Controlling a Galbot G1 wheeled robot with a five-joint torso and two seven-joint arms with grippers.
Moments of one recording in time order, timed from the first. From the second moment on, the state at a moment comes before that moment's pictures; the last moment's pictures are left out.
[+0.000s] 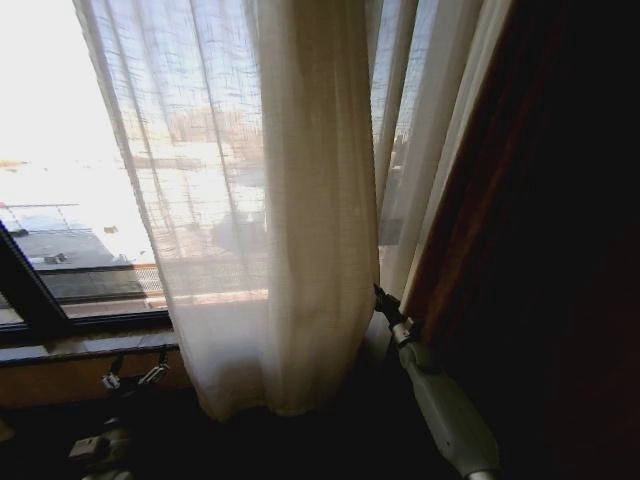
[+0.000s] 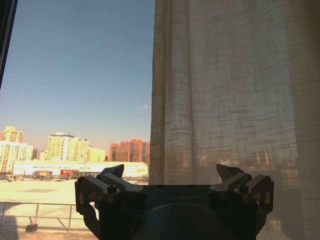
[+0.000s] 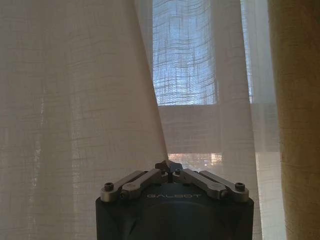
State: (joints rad) left arm 1.55 -1.22 -0.85 -1.78 -0.46 -0.43 0.04; right arm -0.77 1.25 0.41 1.27 0.38 0.21 -0.18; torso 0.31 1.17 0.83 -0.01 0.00
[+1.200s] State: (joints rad) left arm 1.55 -1.22 -0.85 -1.78 -0.46 -0.43 0.04; right arm -0.78 1.25 0.42 1.28 0.39 0.22 -0.20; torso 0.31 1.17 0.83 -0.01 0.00
